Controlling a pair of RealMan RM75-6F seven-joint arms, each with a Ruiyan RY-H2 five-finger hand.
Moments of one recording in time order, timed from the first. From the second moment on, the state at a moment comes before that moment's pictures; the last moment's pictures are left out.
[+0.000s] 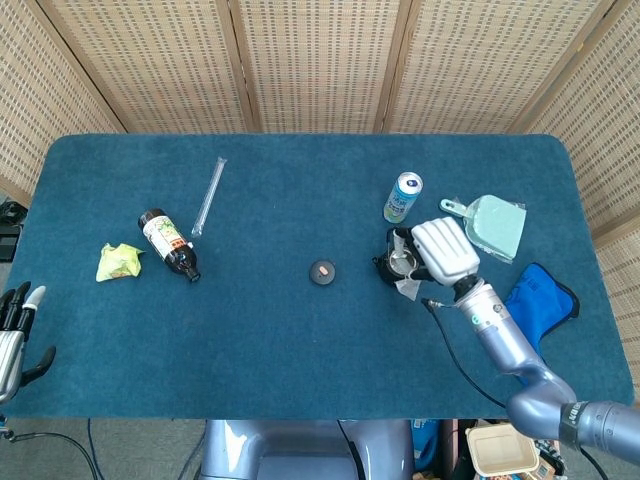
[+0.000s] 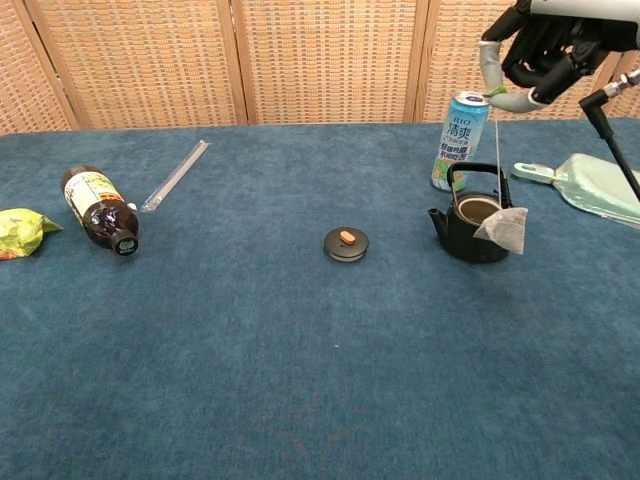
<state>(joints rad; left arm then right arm) -0.05 -1.16 -0.03 -1.60 1.43 1.49 0.21 0.71 -1.20 0.30 -1.72 -1.17 0.99 -0.19</state>
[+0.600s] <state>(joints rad) -0.05 -1.16 -0.03 -1.61 1.43 1.49 0.22 0.74 -1.18 0.33 -1.66 -1.10 0.98 -0.17</state>
